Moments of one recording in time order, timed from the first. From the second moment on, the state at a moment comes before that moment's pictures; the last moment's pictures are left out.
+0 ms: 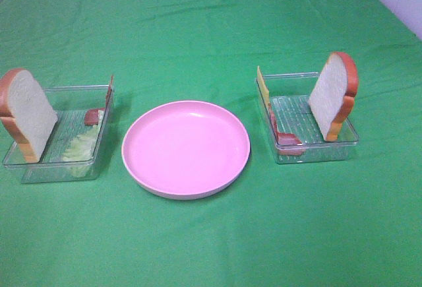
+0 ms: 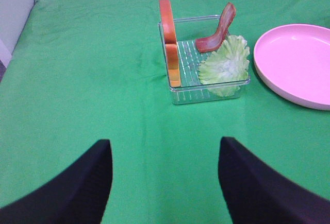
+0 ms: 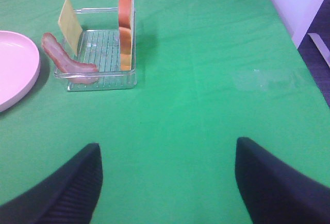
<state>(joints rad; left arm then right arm) -0.04 0.00 -0.50 -0.01 1.05 0.01 -0.02 -0.01 -0.51 0.05 1.06 -0.08</state>
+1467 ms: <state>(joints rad) -0.04 0.00 -0.50 -0.01 1.05 0.01 -0.02 -0.01 -0.51 0.05 1.06 -0.08</state>
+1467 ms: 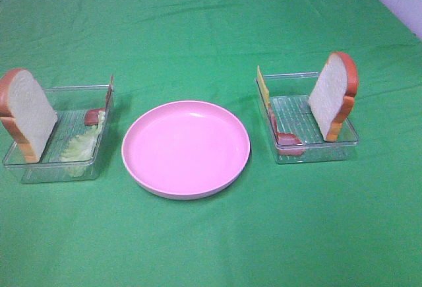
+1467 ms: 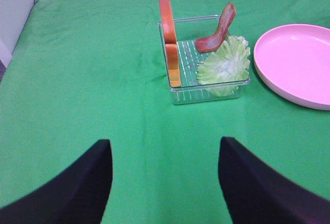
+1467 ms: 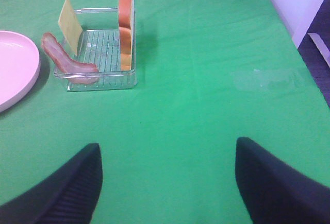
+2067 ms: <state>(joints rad) -0.04 0.03 -0.53 0.01 1.01 0.00 -0.02 -0.01 -0.51 0.05 1.06 -0.08</state>
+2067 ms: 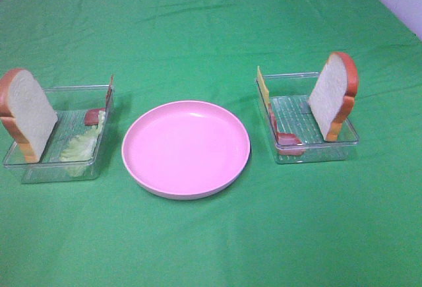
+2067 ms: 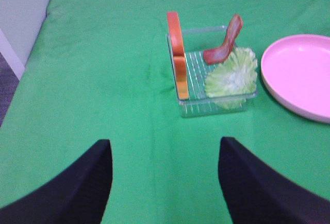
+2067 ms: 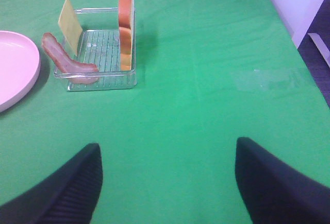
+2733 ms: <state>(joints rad) -0.04 0.81 -0.82 -0.03 0.90 -0.12 -0.02 -0.01 -0.51 0.05 1.06 -0.08</state>
